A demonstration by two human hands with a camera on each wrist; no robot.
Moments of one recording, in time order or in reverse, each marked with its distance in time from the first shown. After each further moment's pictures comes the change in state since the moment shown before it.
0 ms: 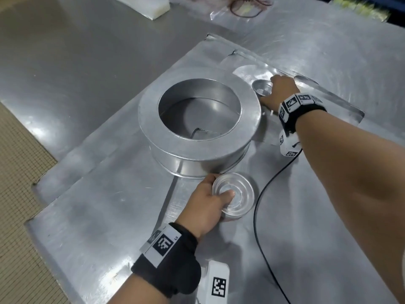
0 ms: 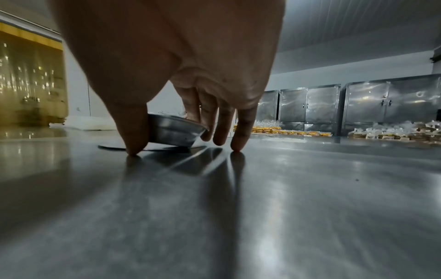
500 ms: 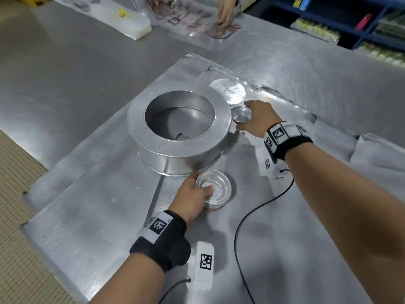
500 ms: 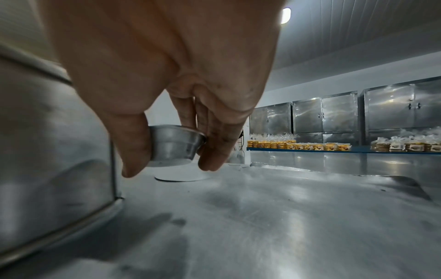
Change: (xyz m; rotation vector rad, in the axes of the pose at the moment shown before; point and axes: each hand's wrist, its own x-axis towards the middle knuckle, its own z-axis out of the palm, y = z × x) left_hand -0.003 0.003 0.006 0.021 0.007 -0.003; right_hand -0.095 0.009 -0.030 0.010 -0.042 -0.102
